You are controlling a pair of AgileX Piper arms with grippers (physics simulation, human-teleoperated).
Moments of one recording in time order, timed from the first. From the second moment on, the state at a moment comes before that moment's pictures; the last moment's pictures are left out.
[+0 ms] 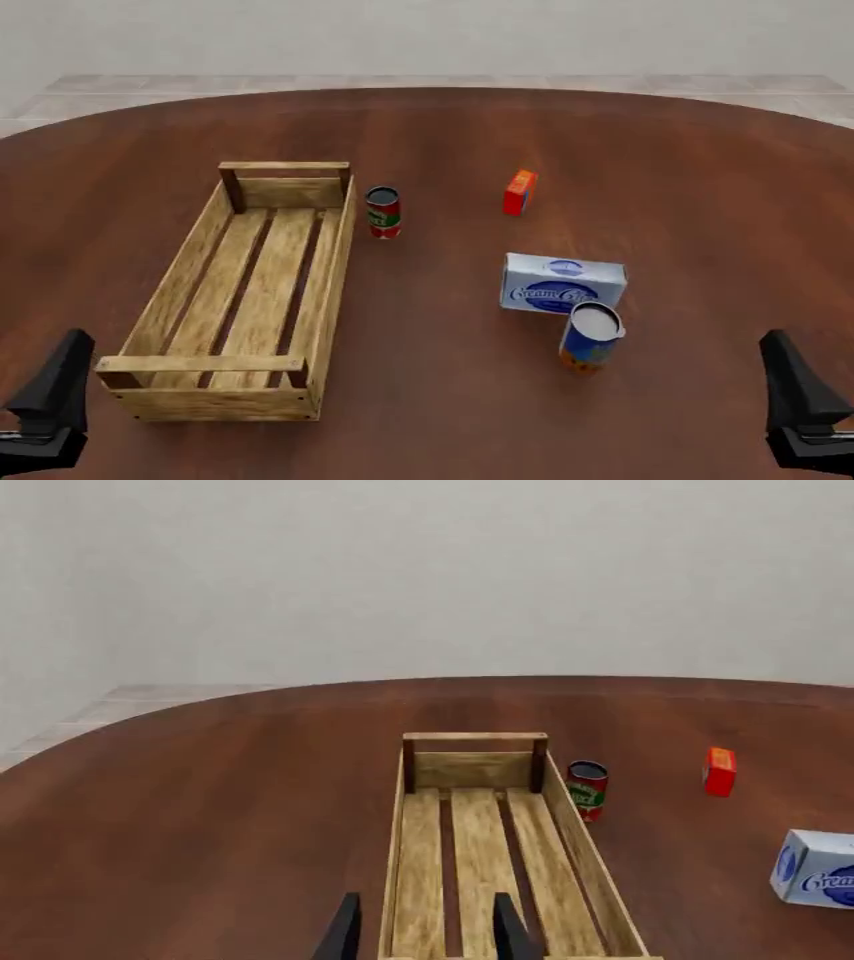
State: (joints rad) left arm 0.00 0.00 0.00 0.00 0.00; right arm 0.00 0.00 0.00 0.00 0.00
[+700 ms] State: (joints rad) left arm 0.00 0.01 -0.01 0.00 0.00; right arm 0.06 0.19 -0.11 -0.01 0.00
